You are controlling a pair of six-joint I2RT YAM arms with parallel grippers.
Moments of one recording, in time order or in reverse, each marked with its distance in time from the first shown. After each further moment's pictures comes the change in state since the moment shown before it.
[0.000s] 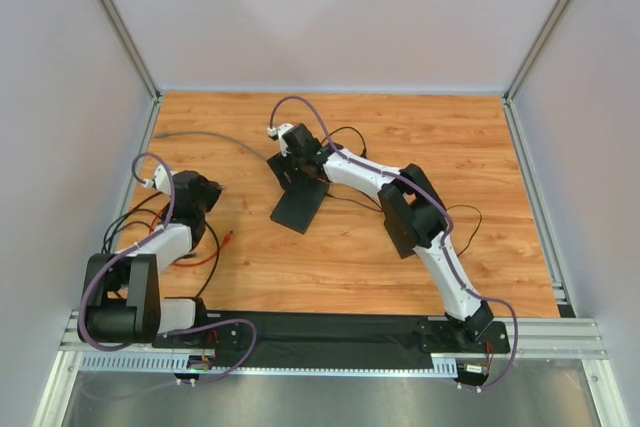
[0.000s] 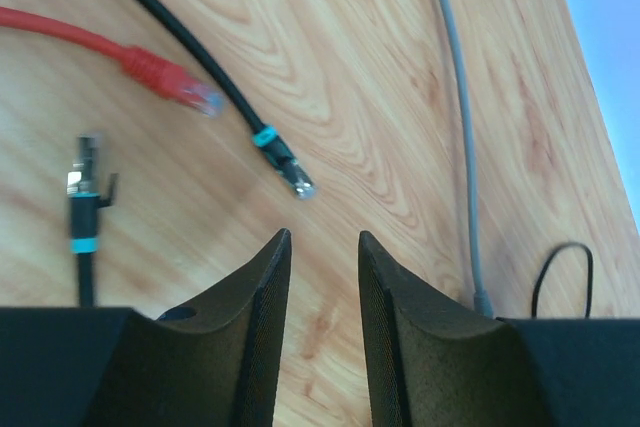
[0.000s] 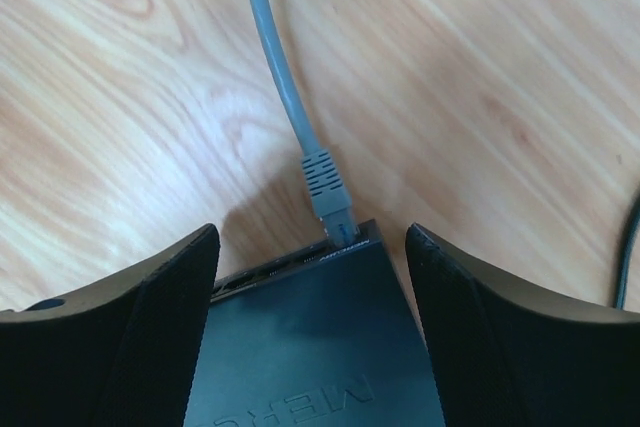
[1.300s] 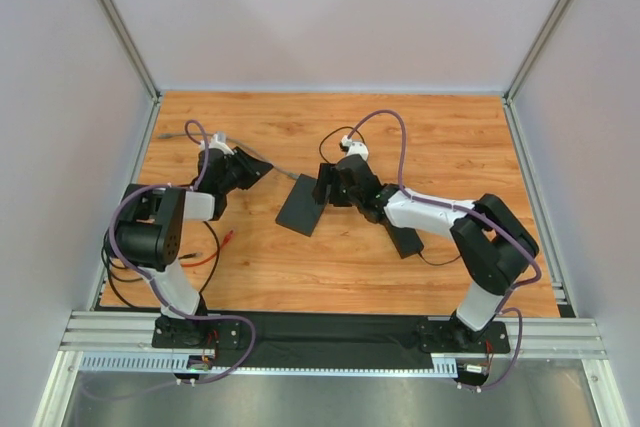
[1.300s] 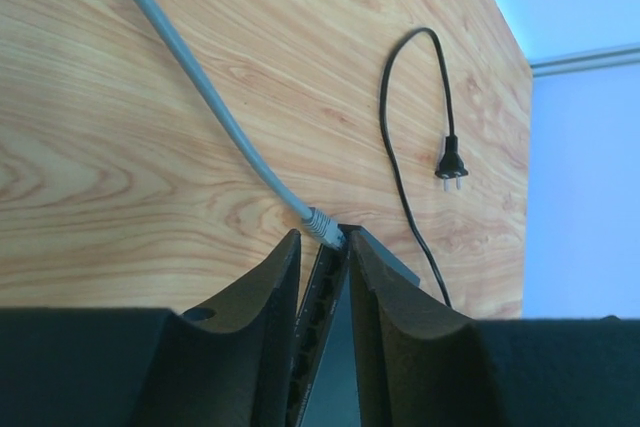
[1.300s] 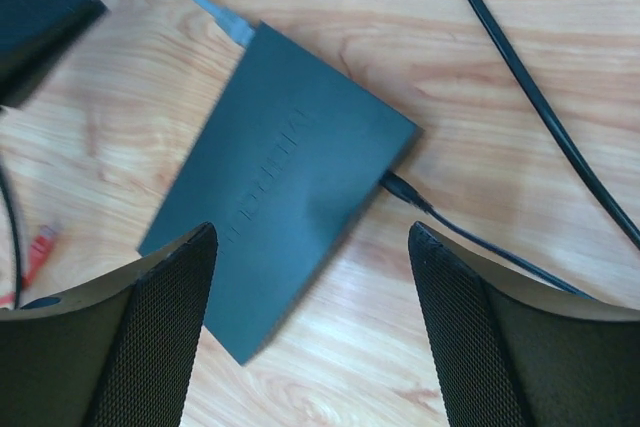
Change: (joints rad) left arm -0.112 0.479 0.234 0.384 0.603 0.062; right arm -0.010 -0.678 -0.950 0.462 0.167 0.565
